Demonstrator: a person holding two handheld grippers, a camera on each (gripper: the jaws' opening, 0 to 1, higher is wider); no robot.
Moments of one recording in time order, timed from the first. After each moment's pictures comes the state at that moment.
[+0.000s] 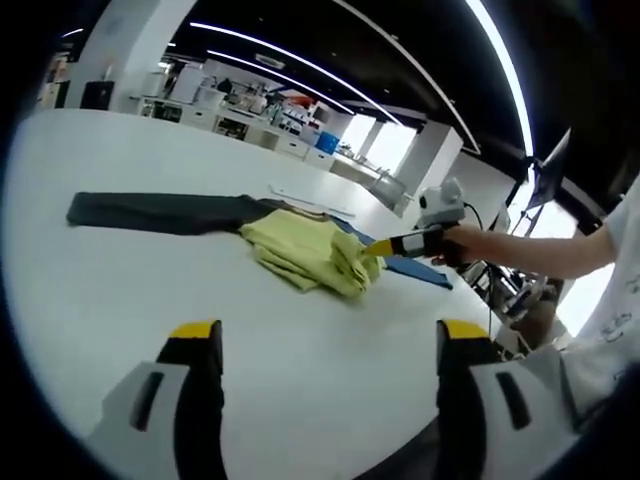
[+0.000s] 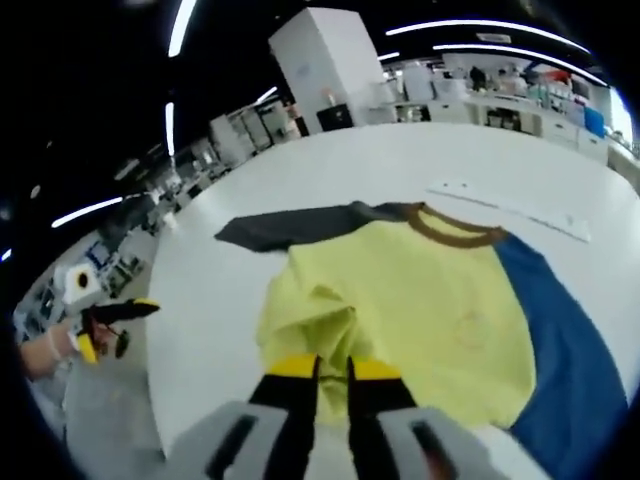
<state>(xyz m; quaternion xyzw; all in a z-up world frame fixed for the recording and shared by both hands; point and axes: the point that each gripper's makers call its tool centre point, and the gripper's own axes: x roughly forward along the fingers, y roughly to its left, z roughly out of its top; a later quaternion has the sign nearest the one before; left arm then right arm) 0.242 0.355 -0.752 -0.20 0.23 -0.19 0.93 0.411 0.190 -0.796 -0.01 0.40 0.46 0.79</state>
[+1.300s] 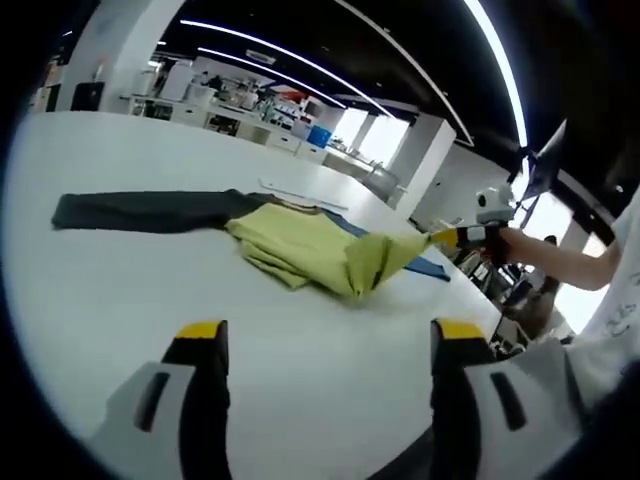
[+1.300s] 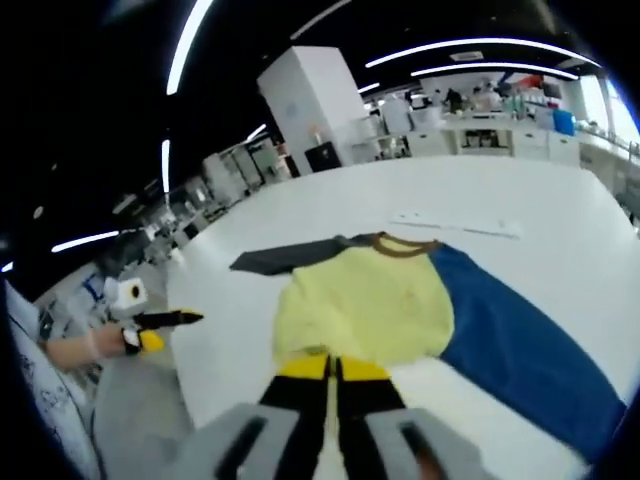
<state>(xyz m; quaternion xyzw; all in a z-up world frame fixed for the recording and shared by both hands) 0.251 0.333 -0.761 -0.17 0.24 -0.21 0.93 0.372 0.077 -0.729 0.05 0.34 0.43 0.83</state>
